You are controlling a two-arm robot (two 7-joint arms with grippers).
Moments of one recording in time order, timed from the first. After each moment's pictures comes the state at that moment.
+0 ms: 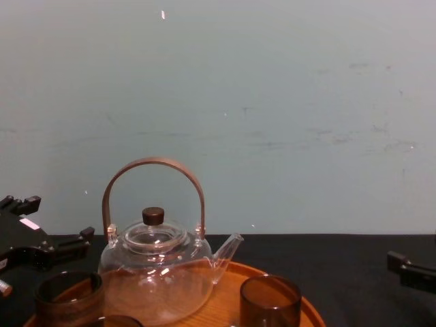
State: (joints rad) left arm -0.20 0.60 0.45 -1.41 -0.25 -0.12 0.03; right arm 0.06 0.45 -0.24 -1.48 0.31 -0.10 0.32
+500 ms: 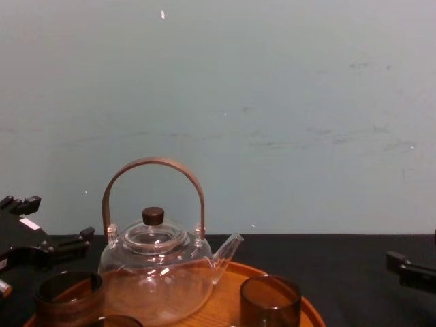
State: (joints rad) left arm -0.20 0.60 0.45 -1.41 -0.25 -0.12 0.03; right arm 0.06 0.45 -0.24 -1.48 0.31 -0.10 0.32
